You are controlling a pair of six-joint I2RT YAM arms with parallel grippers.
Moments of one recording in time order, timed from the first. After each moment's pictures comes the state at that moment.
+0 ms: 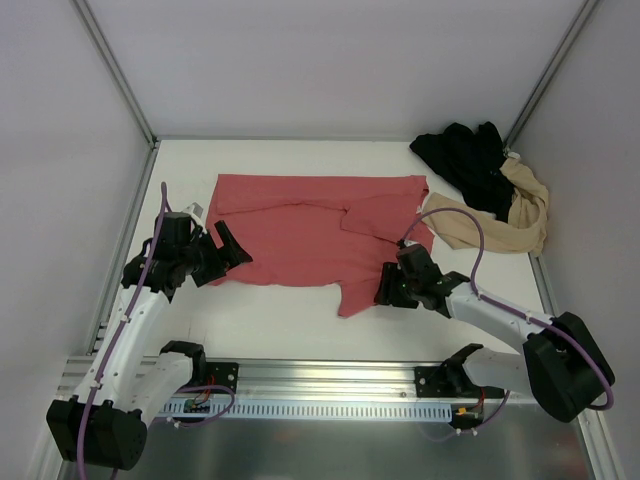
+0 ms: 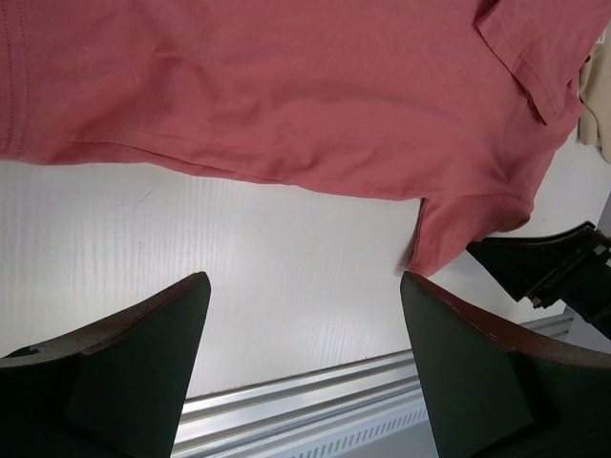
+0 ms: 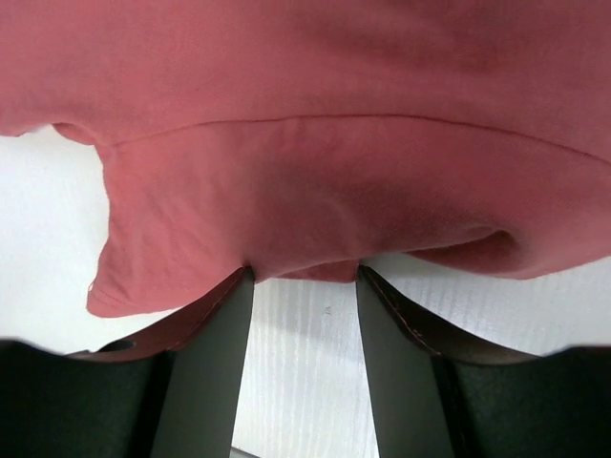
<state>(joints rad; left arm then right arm) -0.12 0.86 0.79 -0.76 0.28 -0.61 0.60 1.18 0.49 -0.30 -0.04 0.63</state>
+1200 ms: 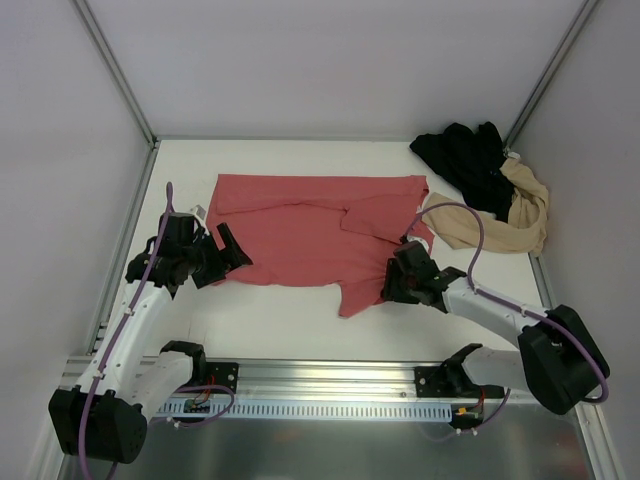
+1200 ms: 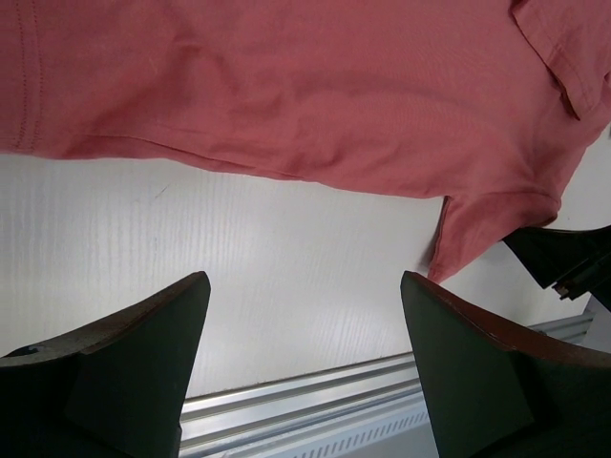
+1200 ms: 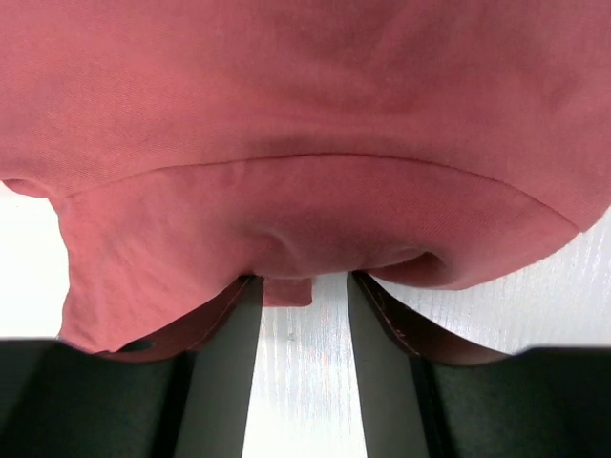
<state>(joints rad) -0.12 0.90 0.77 -0.76 0.27 -0.59 0.60 1.22 0.52 -0.33 0.09 0.63</state>
